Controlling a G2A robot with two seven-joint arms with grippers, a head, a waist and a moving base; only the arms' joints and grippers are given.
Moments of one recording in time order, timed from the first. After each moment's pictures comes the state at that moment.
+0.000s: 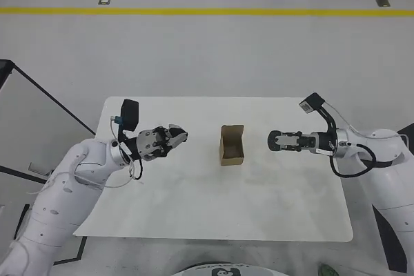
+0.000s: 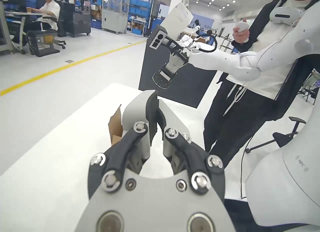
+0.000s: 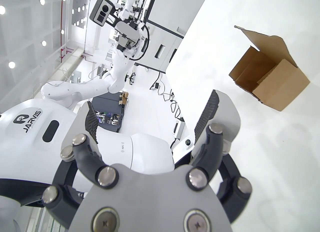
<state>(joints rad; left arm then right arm) 1.29 -0.90 -1.21 -1.67 0.48 -0.97 -0.20 -1.20 -0.83 1.30 -1.58 0.51 -0.34 1.25</state>
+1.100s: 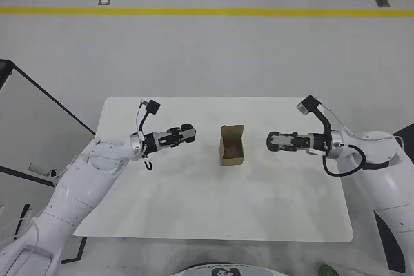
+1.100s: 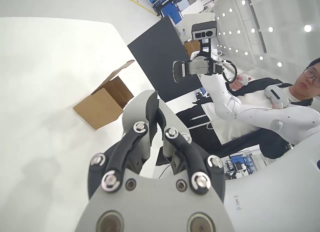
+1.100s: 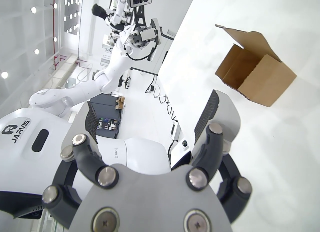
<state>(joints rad) 1.07 -0.95 -0.97 -1.38 -0.24 -0.60 -0.75 -1.20 -0.84 1.26 -1.54 0.44 -0.33 1.18</state>
